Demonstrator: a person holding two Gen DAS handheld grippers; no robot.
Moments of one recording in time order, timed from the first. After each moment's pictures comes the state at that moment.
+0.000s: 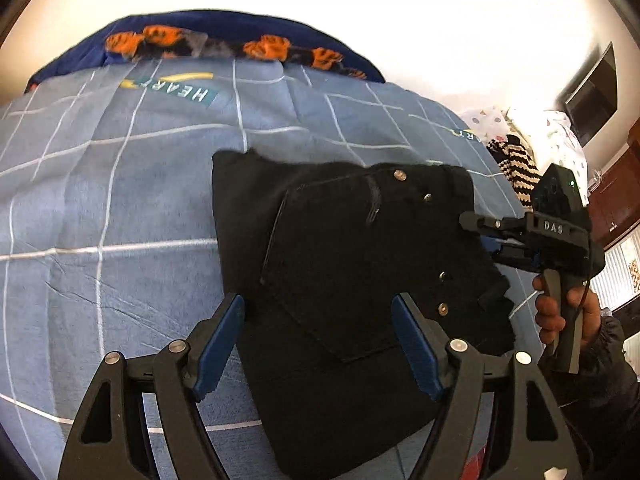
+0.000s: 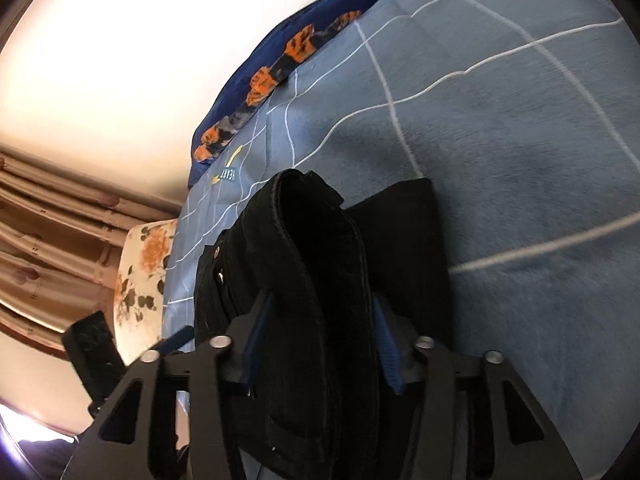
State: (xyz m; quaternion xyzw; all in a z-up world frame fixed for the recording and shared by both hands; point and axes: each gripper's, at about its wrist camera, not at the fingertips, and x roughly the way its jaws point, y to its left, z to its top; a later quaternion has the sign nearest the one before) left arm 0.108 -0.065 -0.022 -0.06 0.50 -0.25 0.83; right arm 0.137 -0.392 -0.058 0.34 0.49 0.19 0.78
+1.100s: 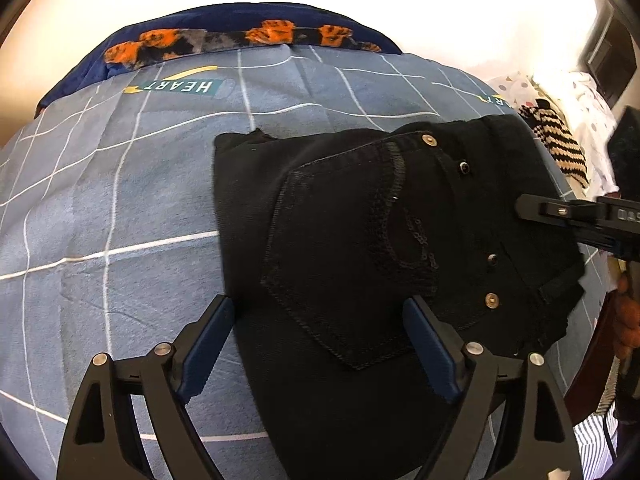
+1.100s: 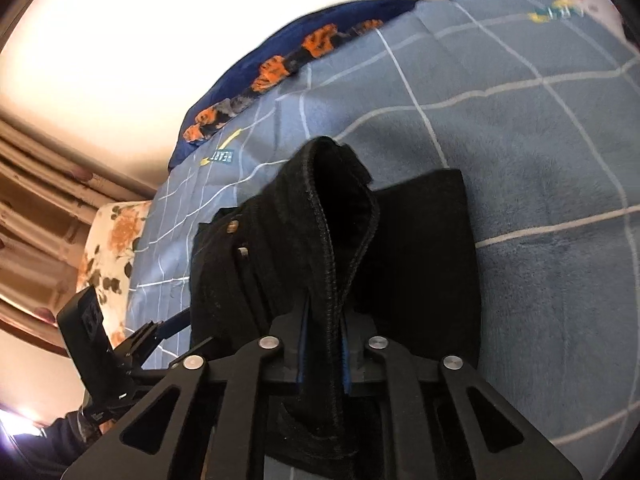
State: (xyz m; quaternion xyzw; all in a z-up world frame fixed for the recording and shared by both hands) left arm 0.108 -0.085 -0.039 0.02 0.51 -0.20 0.84; right arm 0.115 -0.349 -0.019 0.25 0.50 0.15 0.82
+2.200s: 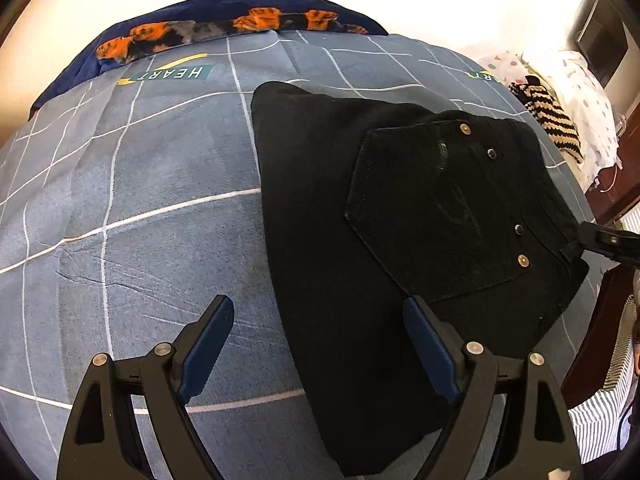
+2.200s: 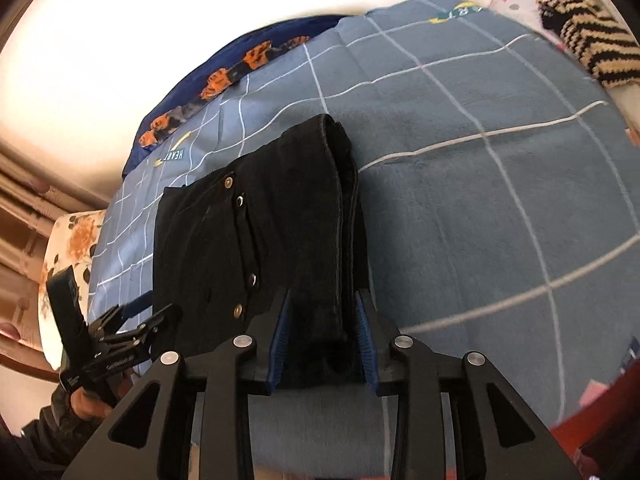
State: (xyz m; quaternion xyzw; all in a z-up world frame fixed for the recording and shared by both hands) left arm 0.087 -0.085 -0.046 0.05 0.52 -0.22 0.83; right arm 0.027 -0.377 -0.004 0.23 0.51 0.03 0.83
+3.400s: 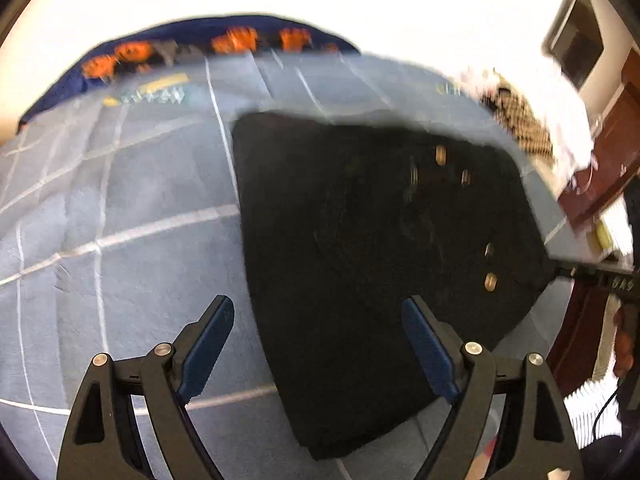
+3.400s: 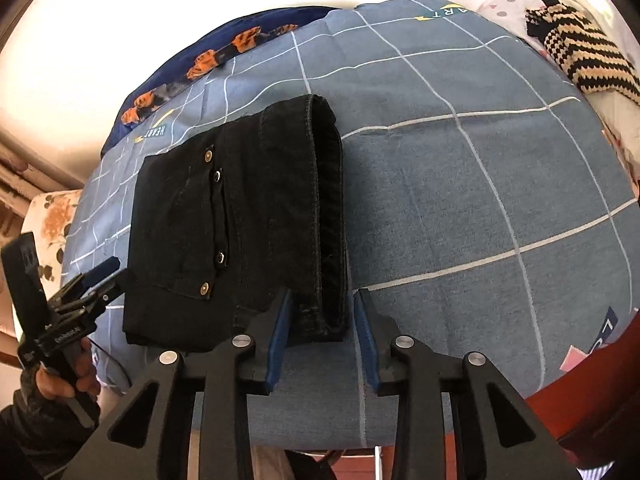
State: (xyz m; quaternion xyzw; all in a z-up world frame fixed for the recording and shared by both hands) left arm 0.075 -0.088 -0.034 0.05 0.51 -0.26 0.82; right arm 0.007 -0.371 -0.011 0.18 0.53 0.00 0.83
